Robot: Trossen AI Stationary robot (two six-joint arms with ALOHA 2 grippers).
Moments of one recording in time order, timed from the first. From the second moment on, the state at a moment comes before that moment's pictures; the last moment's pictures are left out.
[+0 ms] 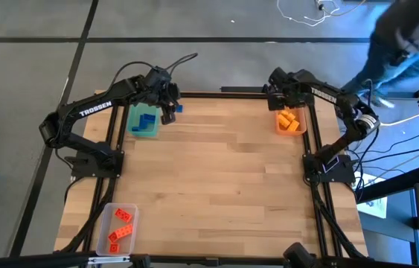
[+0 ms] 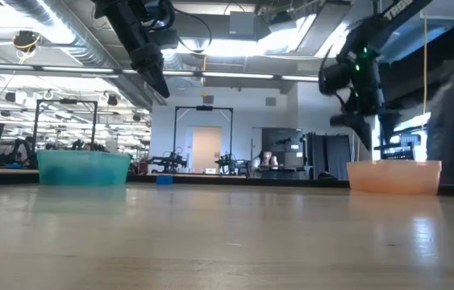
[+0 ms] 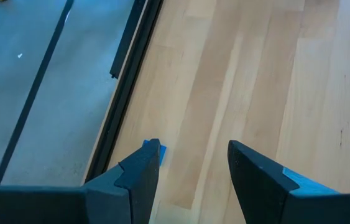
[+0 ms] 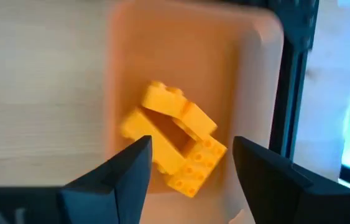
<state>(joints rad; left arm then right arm) 0.62 1.34 1.19 -0.68 0.00 0.37 -0.92 1.59 1.15 -1.14 0.31 0.62</state>
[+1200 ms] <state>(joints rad) 0.69 1.84 1.19 -0.46 -0.19 -0.23 -0.75 1.45 1.37 -1.02 0.14 0.36</state>
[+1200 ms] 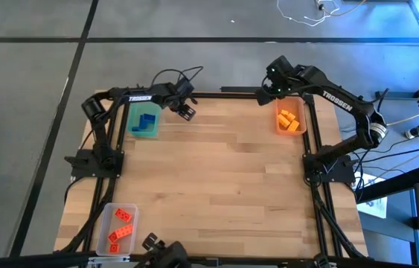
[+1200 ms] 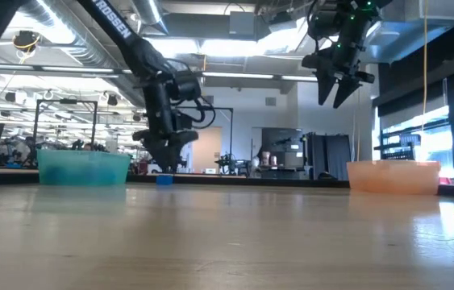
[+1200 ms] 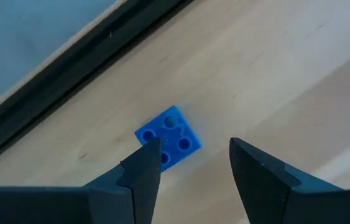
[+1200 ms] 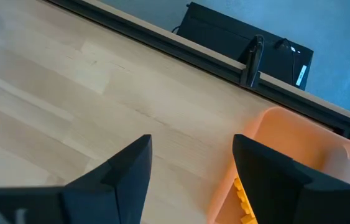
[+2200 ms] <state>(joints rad) 0.67 1.89 1.19 -0.49 0.00 -0.12 -0.75 1.45 1.37 -1.02 0.14 0.36</state>
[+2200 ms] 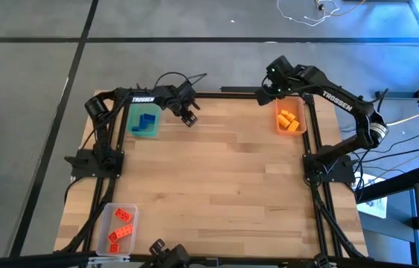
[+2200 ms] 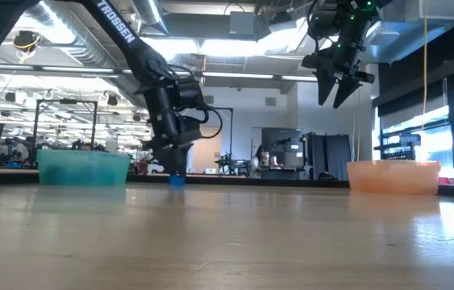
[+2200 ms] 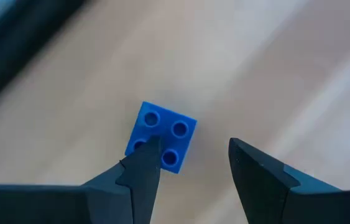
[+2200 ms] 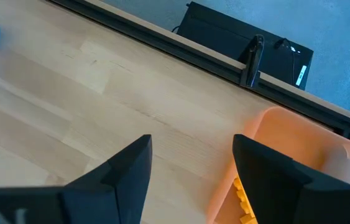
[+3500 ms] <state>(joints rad) 0.63 1.97 1.34 -0.69 -0.05 0.04 -0.75 1.45 1.37 -1.02 0.14 0.35</state>
